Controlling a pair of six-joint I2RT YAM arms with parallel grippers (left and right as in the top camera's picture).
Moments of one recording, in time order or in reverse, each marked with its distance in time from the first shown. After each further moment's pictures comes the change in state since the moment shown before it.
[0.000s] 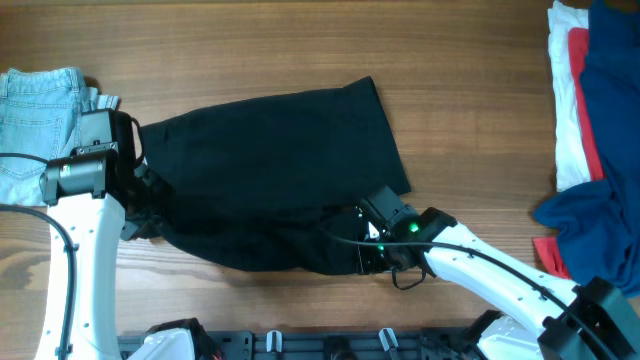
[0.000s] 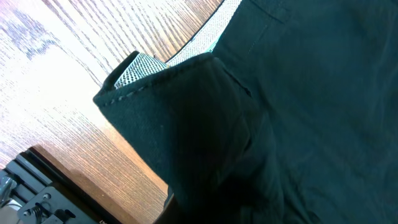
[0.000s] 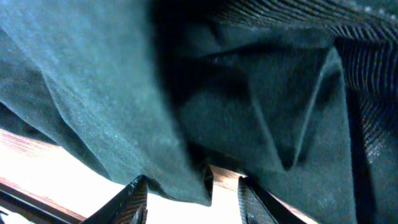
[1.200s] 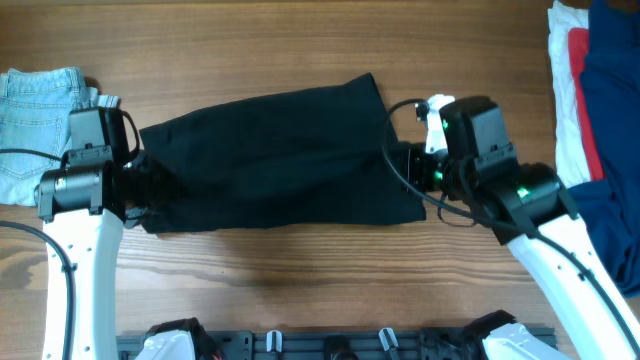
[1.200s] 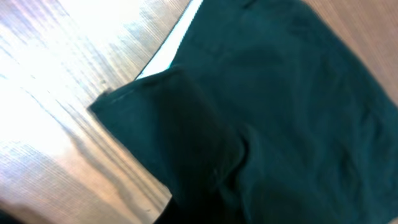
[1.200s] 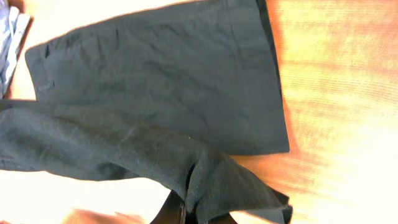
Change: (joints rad) left arm 0.000 -0.064 0.000 0.133 0.093 0.001; right arm -0.325 -0.202 0.510 -0.265 0.131 -0.268
